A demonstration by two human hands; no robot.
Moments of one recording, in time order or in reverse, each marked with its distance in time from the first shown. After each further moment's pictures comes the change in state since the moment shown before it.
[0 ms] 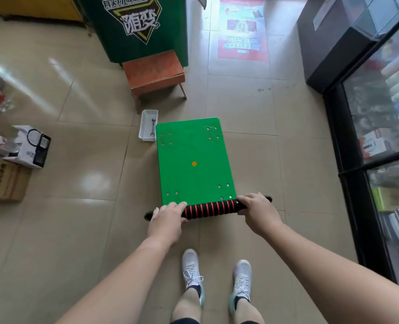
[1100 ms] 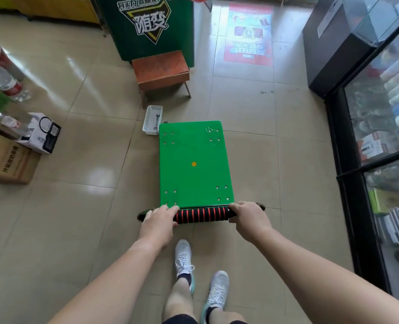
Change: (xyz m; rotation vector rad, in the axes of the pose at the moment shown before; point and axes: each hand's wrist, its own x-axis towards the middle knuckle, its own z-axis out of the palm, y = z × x) left_hand -0.076 0.021 0.061 0.073 0.042 -0.054; right_hand -0.082 0.015 0.030 -0.085 -0.055 -0.061
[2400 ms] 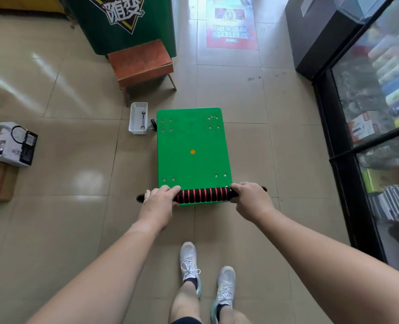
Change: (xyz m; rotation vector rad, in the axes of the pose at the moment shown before) left_hand 0.086 -0.024 -0.042 -0.070 0.005 0.134; right_hand 0.060 -0.014 -0.034 0.045 0.052 0.119
